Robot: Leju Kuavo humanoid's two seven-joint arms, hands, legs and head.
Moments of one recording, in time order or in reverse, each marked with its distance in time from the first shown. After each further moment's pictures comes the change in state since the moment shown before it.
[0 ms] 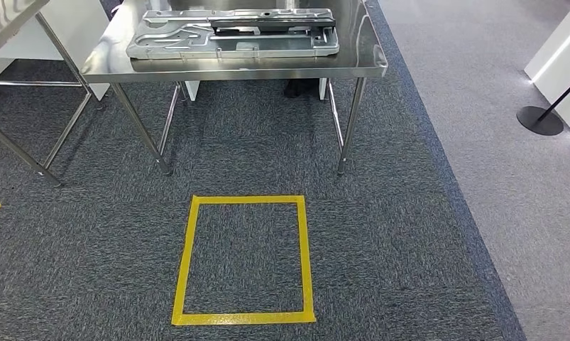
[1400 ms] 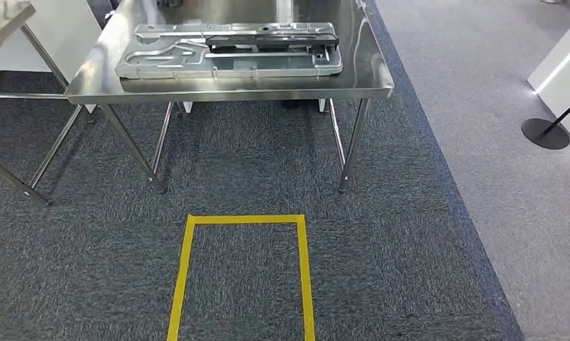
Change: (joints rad) left arm 0.000 -0.005 -0.010 0.000 0.000 -0.073 -0.041; right arm -0.003 -0.007 0.000 -0.007 -0.030 -0.056 -0.008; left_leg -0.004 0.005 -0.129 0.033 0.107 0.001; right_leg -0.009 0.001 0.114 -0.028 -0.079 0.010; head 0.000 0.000
